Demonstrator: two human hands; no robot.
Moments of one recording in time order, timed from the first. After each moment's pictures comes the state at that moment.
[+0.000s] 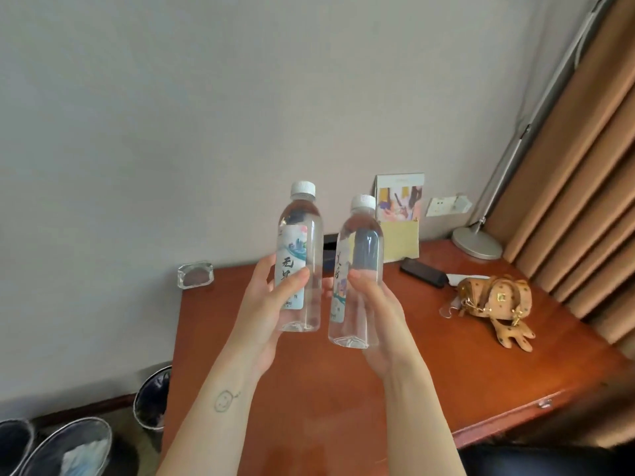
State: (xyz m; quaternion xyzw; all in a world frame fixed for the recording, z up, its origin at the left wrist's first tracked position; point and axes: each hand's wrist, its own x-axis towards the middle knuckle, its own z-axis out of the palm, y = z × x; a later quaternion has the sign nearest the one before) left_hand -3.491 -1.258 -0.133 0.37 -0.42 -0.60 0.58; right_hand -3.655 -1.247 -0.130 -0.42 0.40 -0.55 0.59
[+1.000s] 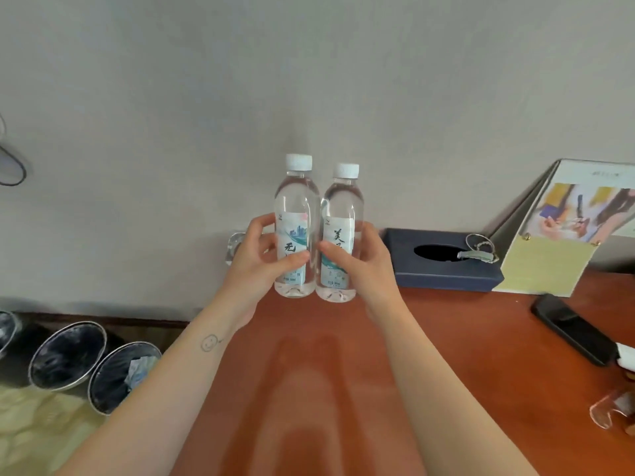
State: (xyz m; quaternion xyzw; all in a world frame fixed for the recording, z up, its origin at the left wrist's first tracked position) left_hand -3.365 -1.480 -0.225 0.57 -0.39 -0.46 0.56; right_hand -3.534 -1.540 -0.223 -0.55 0.43 -0.41 0.58
